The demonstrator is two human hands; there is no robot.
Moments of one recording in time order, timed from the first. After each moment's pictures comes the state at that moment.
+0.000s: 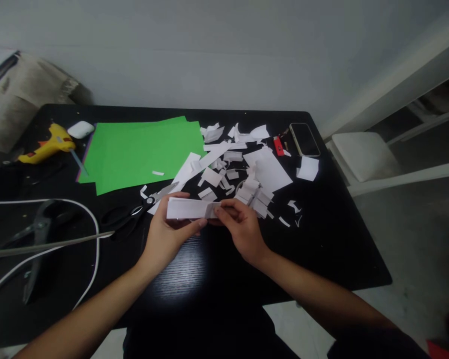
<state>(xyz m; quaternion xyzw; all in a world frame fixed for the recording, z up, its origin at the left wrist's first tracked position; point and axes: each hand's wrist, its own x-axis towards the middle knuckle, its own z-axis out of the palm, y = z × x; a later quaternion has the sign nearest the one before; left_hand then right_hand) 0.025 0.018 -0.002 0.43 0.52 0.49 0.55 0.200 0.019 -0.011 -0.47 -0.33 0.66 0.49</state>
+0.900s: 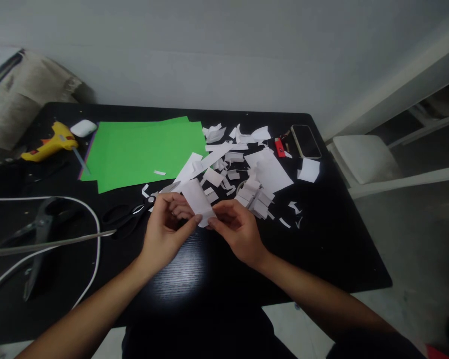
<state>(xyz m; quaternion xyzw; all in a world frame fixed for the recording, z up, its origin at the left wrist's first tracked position) 0.023 0.020 -0.007 0.50 0.45 0.55 0.50 0.199 0.012 -0.012 -0.45 -0.42 0.63 0.48</state>
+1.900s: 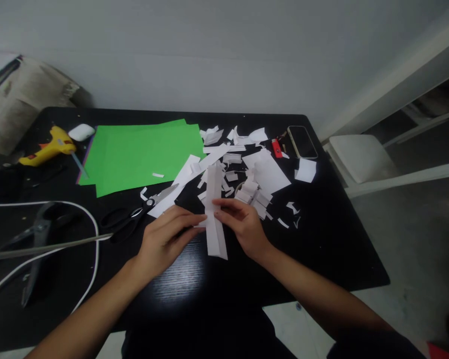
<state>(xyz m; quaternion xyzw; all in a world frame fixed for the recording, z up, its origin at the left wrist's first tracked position) 0.000 0.020 -0.001 0.79 0.37 0.41 0.25 0.210 0.026 -0.009 -0.47 -0.37 0.64 0.48</state>
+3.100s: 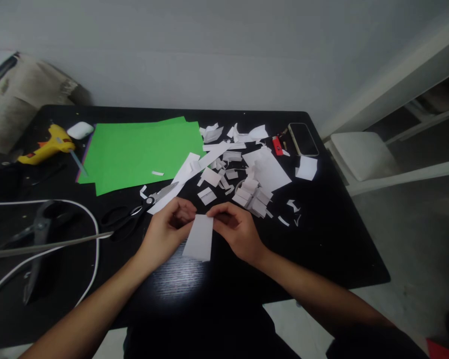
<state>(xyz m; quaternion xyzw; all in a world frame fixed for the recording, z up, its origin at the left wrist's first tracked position) 0.008 0.024 -0.005 0.55 0.52 0.40 0.52 0.202 0.015 -0.012 -0.43 -0.43 0.64 0.47</state>
